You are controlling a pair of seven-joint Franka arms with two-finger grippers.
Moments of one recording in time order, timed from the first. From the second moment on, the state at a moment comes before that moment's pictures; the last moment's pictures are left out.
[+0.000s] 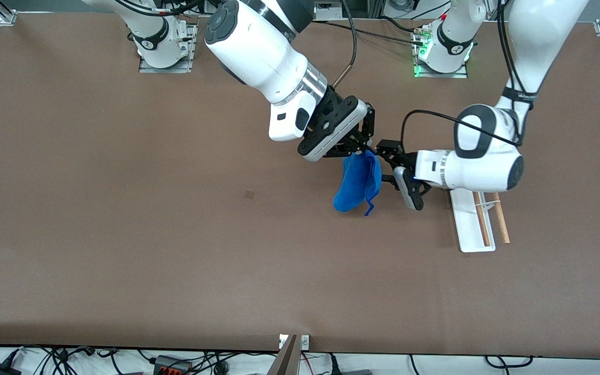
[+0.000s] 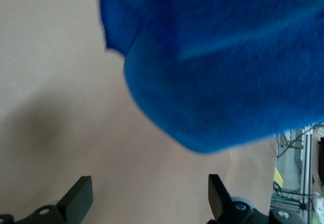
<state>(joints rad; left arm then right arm) 0.08 0.41 -0.41 -1.91 -0.75 2.06 0.87 0.73 0.66 0.06 -1.00 0.41 2.34 0.13</state>
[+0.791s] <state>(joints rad) 0.08 0.39 -0.55 -1.94 -0.85 2.25 1.04 0.74 0.66 0.06 -1.00 0.41 2.34 0.13</state>
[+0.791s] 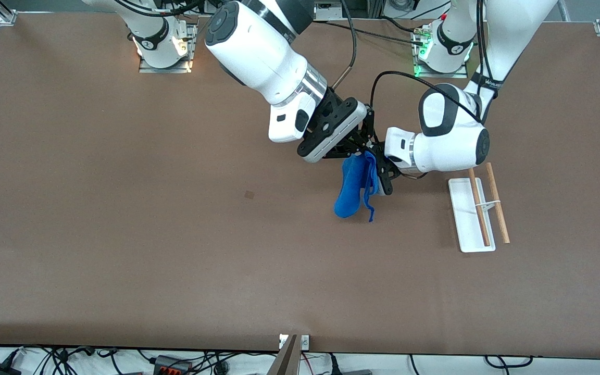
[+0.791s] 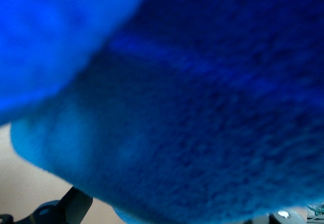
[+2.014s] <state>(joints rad) 0.09 0.45 -0.55 -1.86 -0.80 2.25 1.08 0.74 0.67 0.06 -1.00 0.41 2.35 0.13</state>
